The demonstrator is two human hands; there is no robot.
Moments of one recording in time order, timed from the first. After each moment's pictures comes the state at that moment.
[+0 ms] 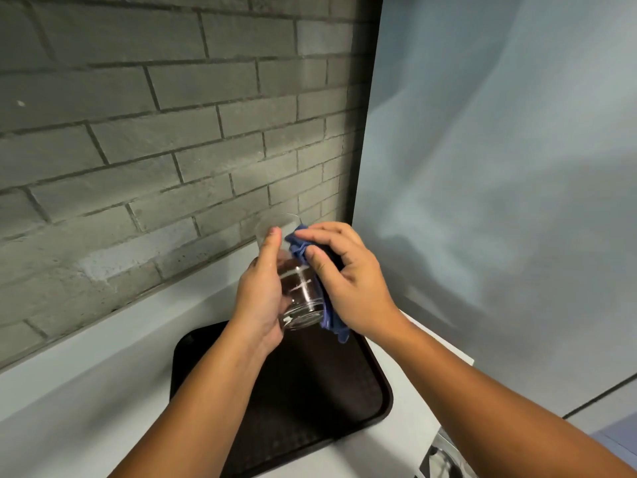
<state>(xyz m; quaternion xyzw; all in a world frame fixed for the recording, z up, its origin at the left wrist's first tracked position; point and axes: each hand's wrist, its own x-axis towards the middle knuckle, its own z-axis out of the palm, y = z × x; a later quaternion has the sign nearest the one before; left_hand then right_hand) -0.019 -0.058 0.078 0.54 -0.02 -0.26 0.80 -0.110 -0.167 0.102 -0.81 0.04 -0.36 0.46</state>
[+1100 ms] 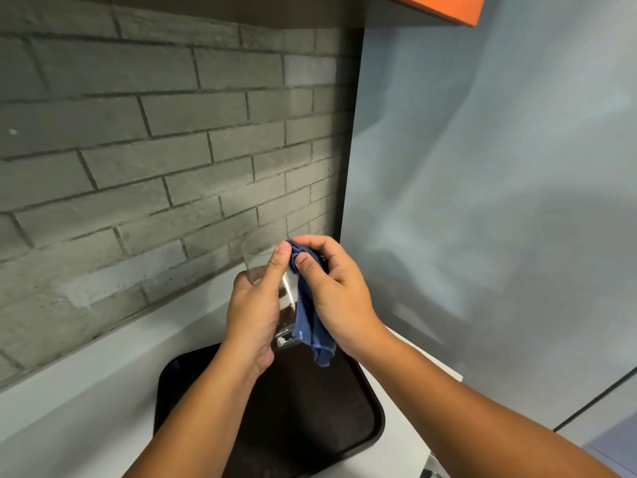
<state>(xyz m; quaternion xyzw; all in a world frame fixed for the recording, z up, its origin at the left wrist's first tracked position) -0.030 -0.057 0.094 0.56 -0.06 -0.22 0.80 -0.100 -0.155 0.111 -0.70 0.13 -0.32 0.63</state>
